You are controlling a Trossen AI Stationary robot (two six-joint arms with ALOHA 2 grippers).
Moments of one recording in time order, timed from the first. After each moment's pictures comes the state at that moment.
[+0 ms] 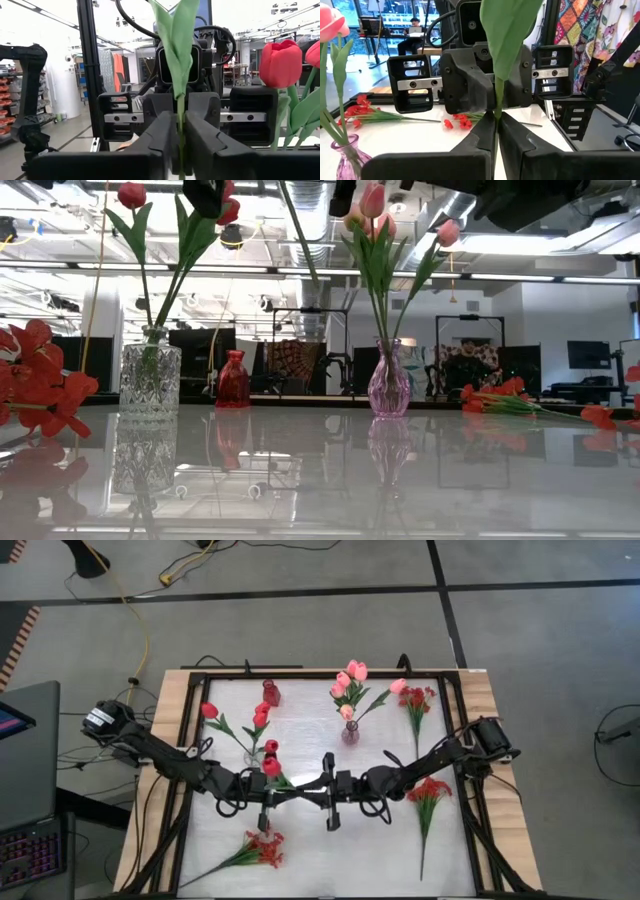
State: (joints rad) left arm -0.44 1.31 0.61 0.70 -0.41 -0.04; right arm 0.31 1.87 0.99 1.16 0.26 0.01
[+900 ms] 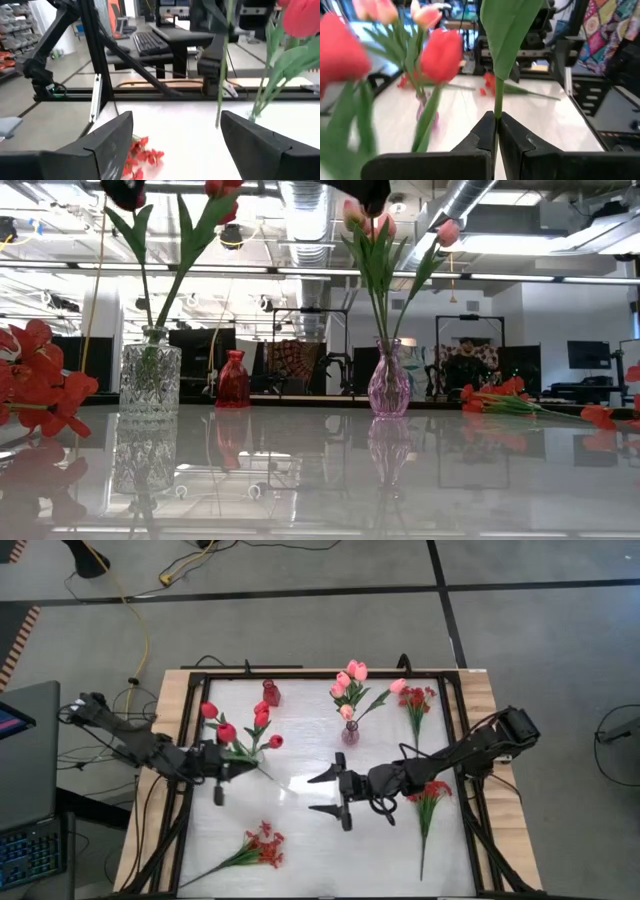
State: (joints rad) left arm -0.51 0.68 0.61 -0.13 -0.58 -0.18; right arm 0.34 1.62 0.99 0.54 0.26 0.08
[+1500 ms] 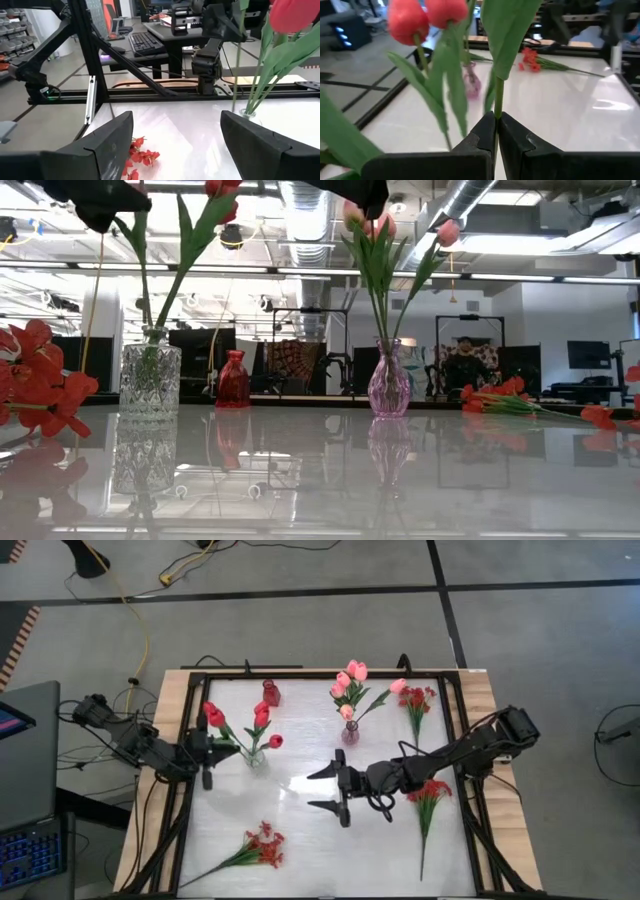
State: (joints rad) left arm -0.53 0.47 0.61 -0.53 -0.72 -0.27; right arm 0.32 1.62 0.99 0.53 0.26 0.10
